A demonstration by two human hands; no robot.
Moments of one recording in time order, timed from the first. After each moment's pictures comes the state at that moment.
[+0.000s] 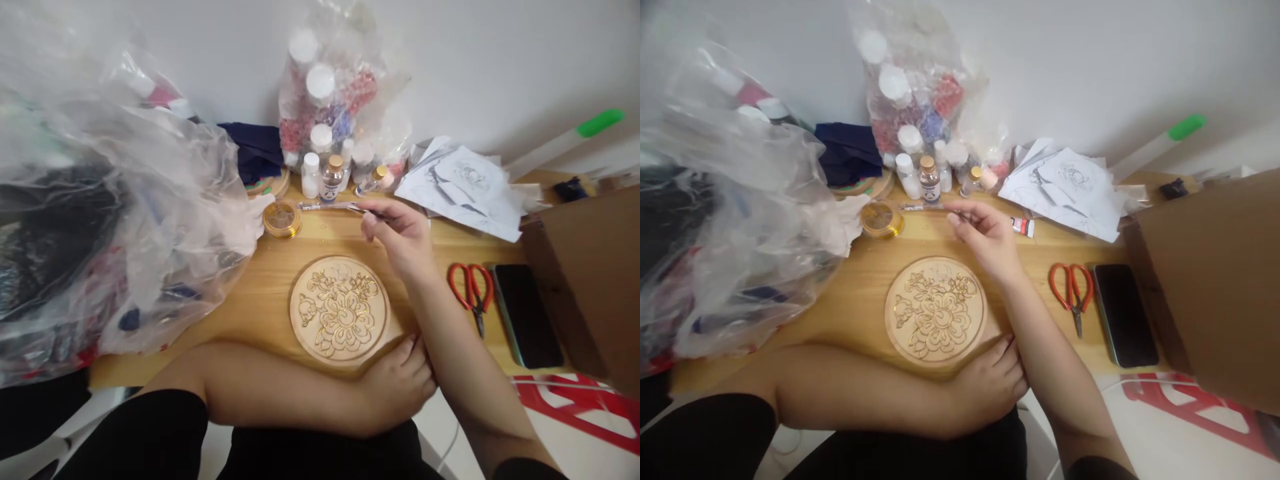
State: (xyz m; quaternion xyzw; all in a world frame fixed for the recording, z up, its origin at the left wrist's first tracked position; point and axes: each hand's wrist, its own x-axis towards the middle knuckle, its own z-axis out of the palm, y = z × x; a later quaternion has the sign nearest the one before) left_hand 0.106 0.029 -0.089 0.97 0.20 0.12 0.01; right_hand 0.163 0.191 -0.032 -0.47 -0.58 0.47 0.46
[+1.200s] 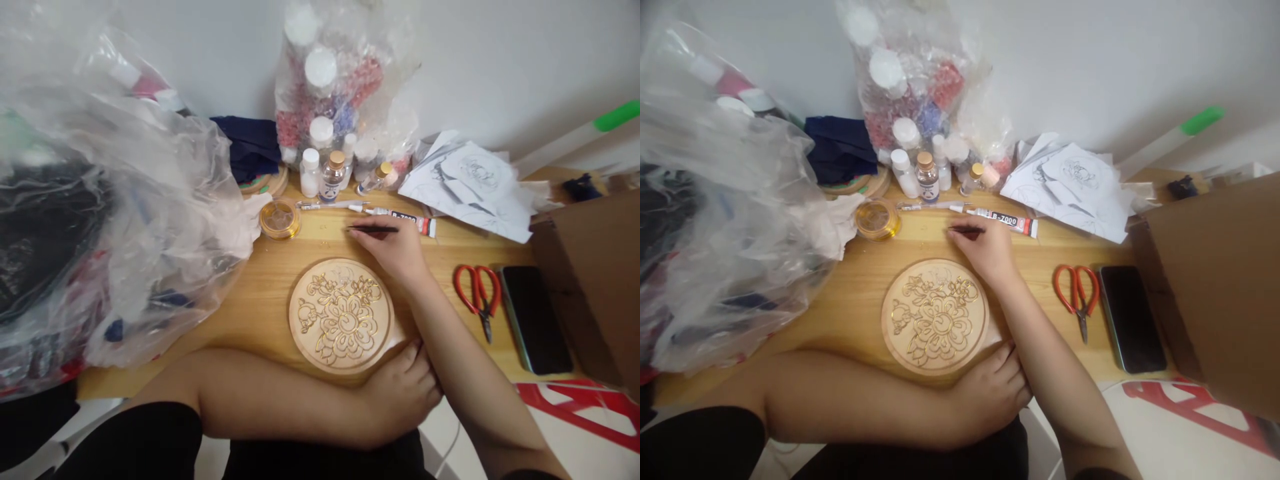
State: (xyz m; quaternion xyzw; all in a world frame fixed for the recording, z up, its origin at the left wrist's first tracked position) left_hand 0.107 0.030 -0.088 0.97 0.19 0.12 0.04; right_hand 0.164 0.199 -0.061 -0.59 -0.61 0.37 0.37
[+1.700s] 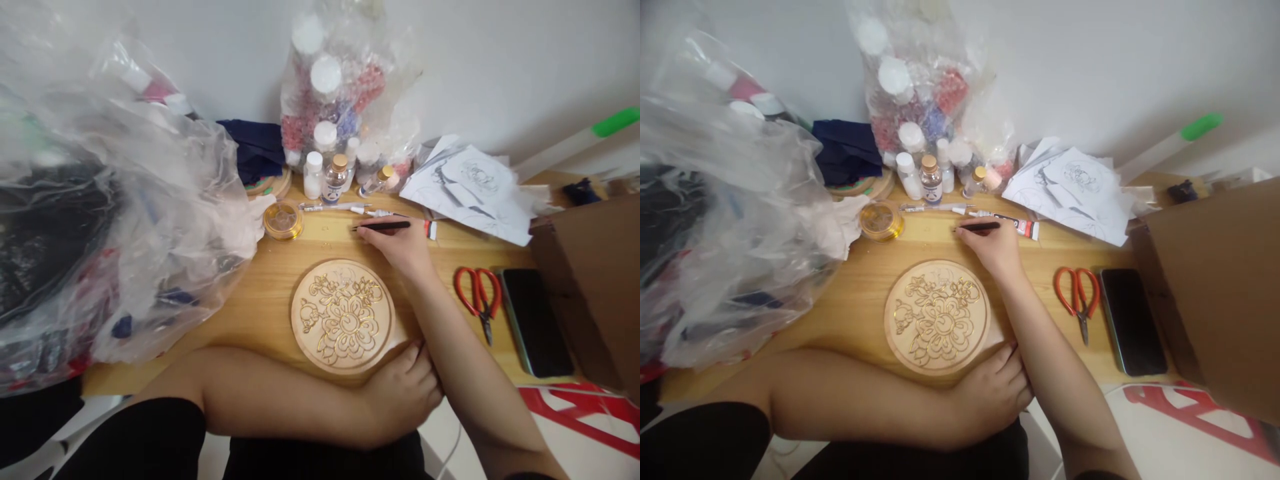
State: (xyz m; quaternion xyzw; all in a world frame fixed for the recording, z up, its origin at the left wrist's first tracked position) left_hand 0.107 0.029 -0.088 0.97 0.21 0.14 0.03; right_hand 0.167 0.203 -0.055 -0.62 -0.54 0.40 0.40
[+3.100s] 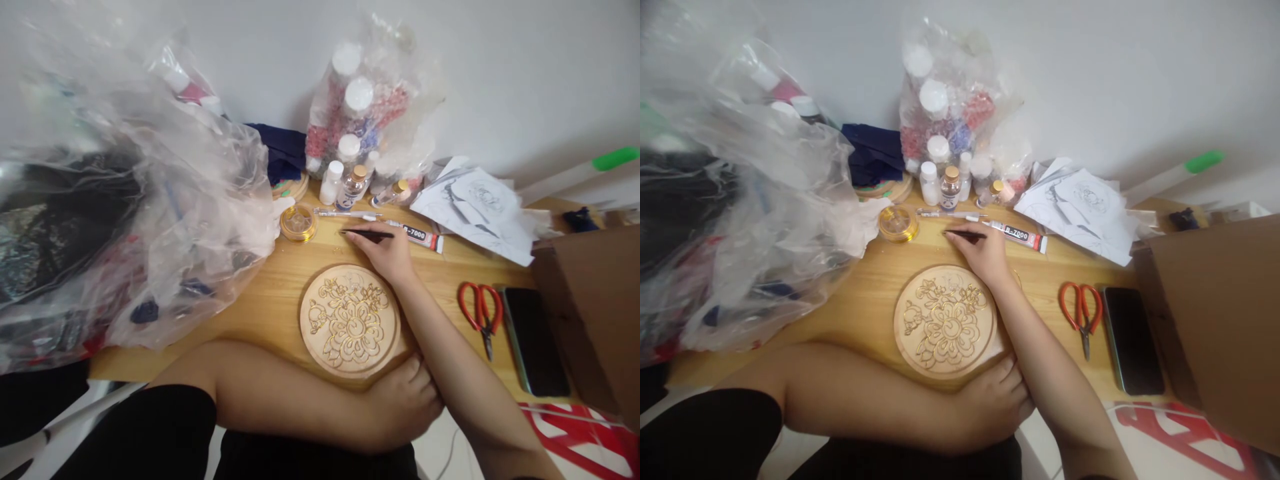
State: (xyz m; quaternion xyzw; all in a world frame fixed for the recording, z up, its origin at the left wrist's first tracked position) left_hand 0.109 0.030 -0.089 0.96 0.21 0.16 0.05; right_hand 0.144 0.212 -0.070 -0.52 -0.68 0.34 0.40
